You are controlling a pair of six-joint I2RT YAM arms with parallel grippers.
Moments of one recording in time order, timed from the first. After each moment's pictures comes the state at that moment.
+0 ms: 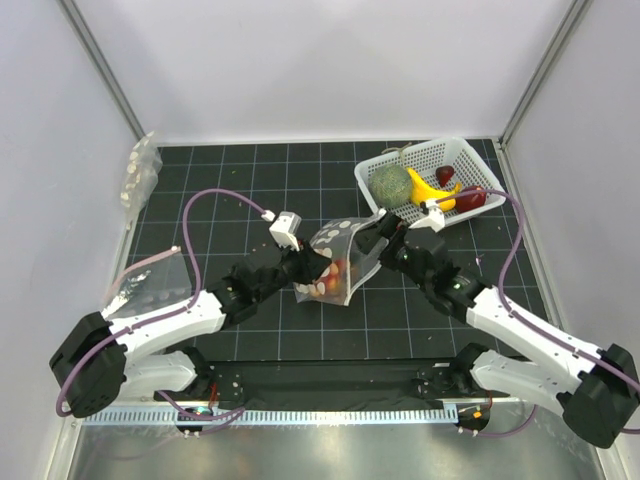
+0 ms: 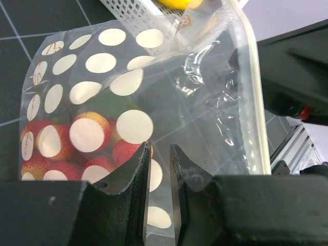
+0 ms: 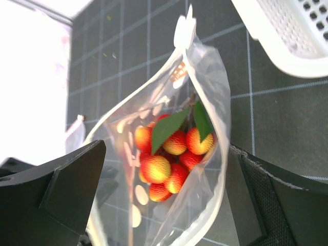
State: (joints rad) left arm -0.87 1.16 0.59 0.31 -0.10 -0.60; right arm 0.70 0.99 0.67 -0.09 0.28 0.95
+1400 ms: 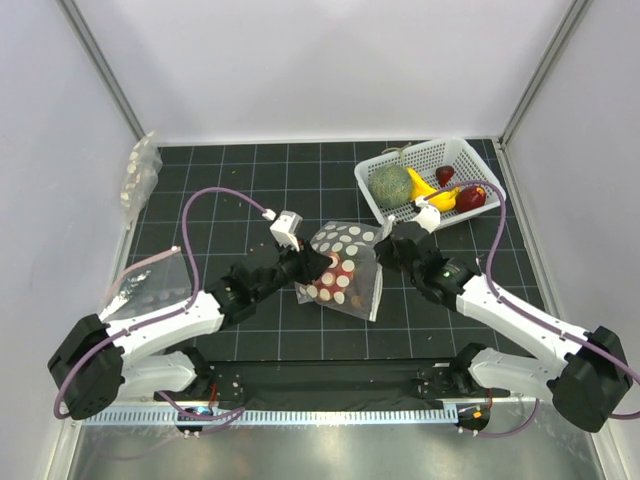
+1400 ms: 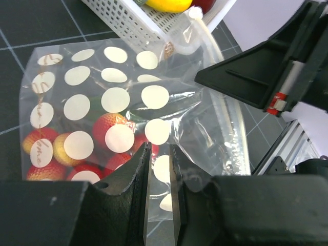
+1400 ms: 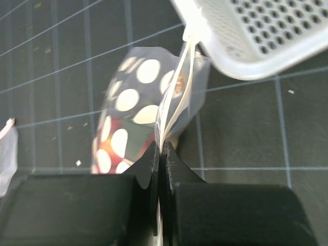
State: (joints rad) left arm -0.87 1.15 0.59 0.34 -0.07 -0.57; right arm 0.70 1.09 0.74 -0.27 0.40 0.88
